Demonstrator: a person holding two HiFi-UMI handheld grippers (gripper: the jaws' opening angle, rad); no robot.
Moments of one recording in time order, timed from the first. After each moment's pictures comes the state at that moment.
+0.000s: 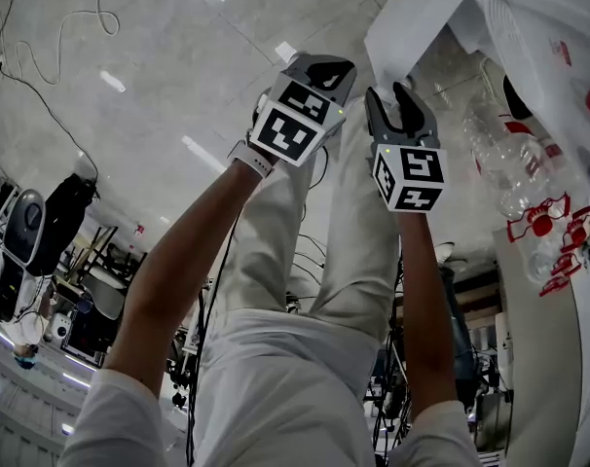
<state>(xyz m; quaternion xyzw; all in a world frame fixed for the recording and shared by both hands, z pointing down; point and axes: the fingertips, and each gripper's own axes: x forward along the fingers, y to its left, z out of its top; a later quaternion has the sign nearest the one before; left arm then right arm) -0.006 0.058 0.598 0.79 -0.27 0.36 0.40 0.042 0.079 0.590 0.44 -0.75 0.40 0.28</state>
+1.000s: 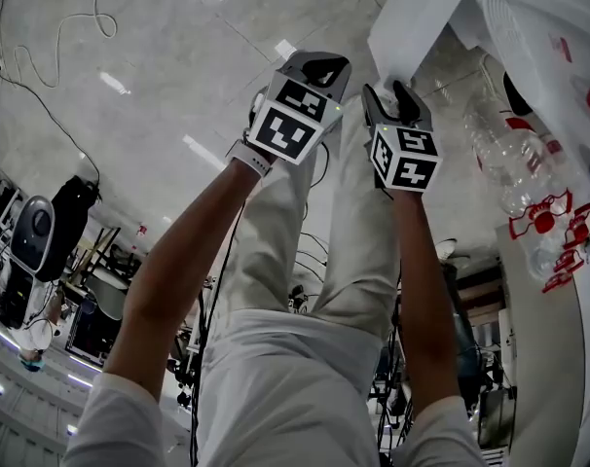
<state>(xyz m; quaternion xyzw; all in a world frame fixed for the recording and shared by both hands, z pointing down) -0.011 0.054 0.602 0.79 -0.28 0.38 0.40 0.053 0.094 0.638 0.45 -0.70 0.46 0.31</state>
